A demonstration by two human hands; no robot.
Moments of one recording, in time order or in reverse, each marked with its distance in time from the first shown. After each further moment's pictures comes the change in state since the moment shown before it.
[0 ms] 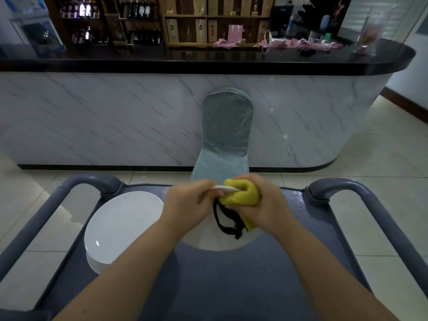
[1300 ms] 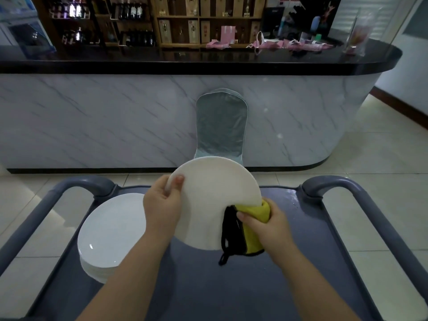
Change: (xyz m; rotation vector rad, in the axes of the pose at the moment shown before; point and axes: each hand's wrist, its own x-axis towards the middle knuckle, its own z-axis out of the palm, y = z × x) left_hand -0.014 -0.016 0.003 -0.337 0.271 -0.652; right_hand -0.049 0.015 0.010 0.407 0.193 0.503
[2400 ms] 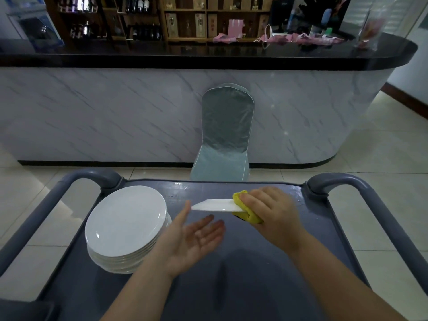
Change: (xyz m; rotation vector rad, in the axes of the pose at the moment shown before) left_hand -0.055 0.000 -0.012 -0.919 -0.434 -1.280; right_hand 0.026 -0.002 -0.009 -0.883 0.034 -1.211
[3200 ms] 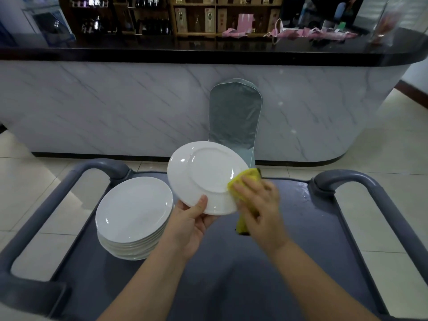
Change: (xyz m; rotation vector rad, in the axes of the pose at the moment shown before) left_hand 0.000 -0.009 0.008 -0.020 -0.175 0.537; right_hand -0.011 -0.036 0.023 0.311 0.028 0.401
